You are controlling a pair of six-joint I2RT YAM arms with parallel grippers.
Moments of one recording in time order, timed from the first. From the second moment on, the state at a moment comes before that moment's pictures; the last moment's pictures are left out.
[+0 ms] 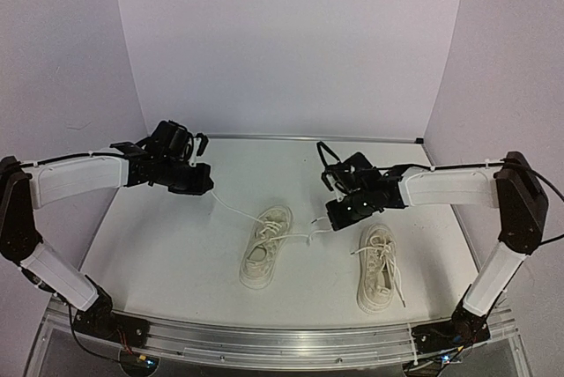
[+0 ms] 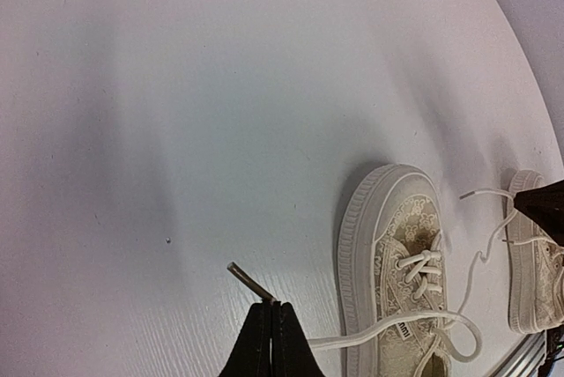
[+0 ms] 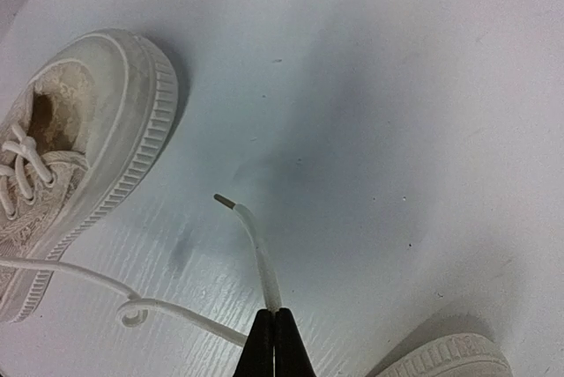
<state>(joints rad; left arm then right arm) -0.58 1.47 1.05 -0.38 0.06 -0.40 0.77 1.71 1.10 -0.40 0.08 0.25</state>
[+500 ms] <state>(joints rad) -0.58 1.49 1.05 -0.38 0.10 -0.39 0.77 1.93 1.17 -0.36 0.00 0.30</state>
